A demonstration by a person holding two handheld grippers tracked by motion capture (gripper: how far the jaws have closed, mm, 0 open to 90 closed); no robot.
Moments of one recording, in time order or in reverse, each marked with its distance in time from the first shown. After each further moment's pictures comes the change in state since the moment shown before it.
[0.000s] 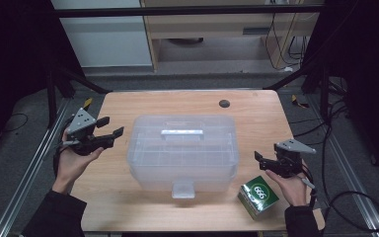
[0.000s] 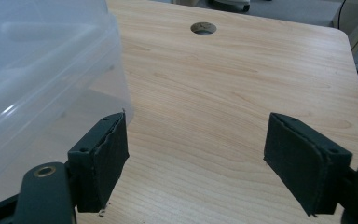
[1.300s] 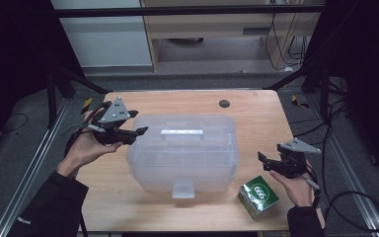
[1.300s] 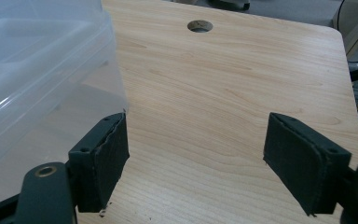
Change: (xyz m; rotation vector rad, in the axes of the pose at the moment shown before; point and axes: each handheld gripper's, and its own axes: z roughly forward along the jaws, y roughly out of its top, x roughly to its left) left arm -0.049 0.072 0.019 0.143 -0.191 0.365; right arm -0.007 0.001 -0.008 0.003 0.007 -0.014
